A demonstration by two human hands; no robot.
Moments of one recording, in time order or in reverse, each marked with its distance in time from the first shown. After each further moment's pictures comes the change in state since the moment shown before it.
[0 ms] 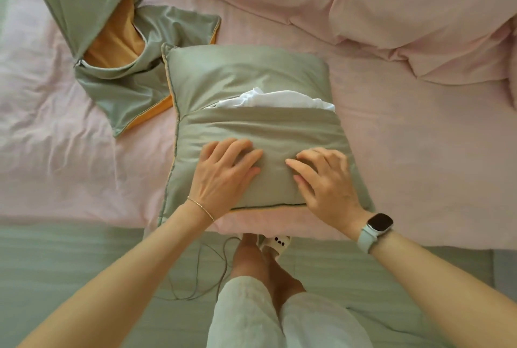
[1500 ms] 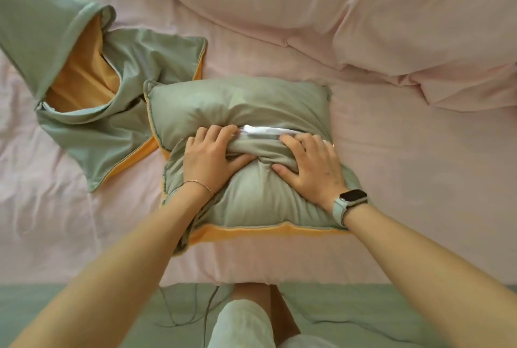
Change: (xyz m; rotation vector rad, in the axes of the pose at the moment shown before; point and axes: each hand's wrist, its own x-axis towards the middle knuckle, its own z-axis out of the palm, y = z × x) left_hand 0.092 -0.100 0.086 0.009 -0.161 -0.339; right_hand 0.107 0.076 0.075 -0.086 -0.192 0.203
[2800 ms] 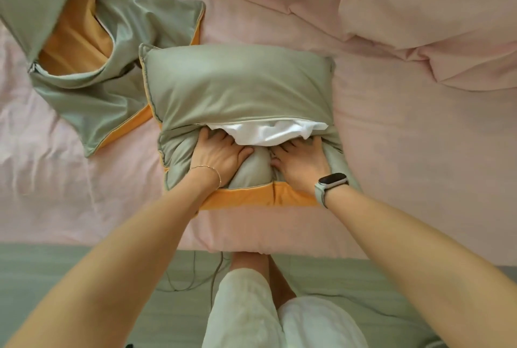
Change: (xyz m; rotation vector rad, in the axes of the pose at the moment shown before) left_hand -0.031 0.022 0.011 0.327 -0.531 0.094; right_hand -0.031 -0.006 0.023 -0.079 -0.418 -0.080
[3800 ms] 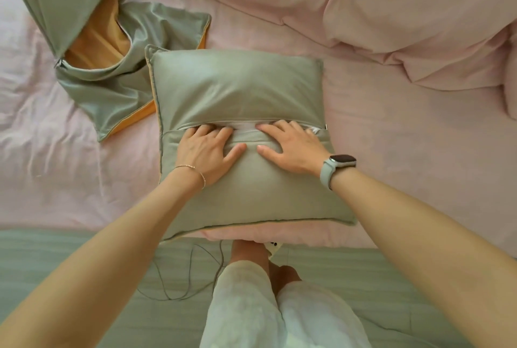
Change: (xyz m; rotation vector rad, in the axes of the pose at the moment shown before) left_hand -0.067 0.008 -0.033 -0.134 0.158 -0.106; right_hand -0.026 -0.024 -0.064 0.159 -0.177 0.070
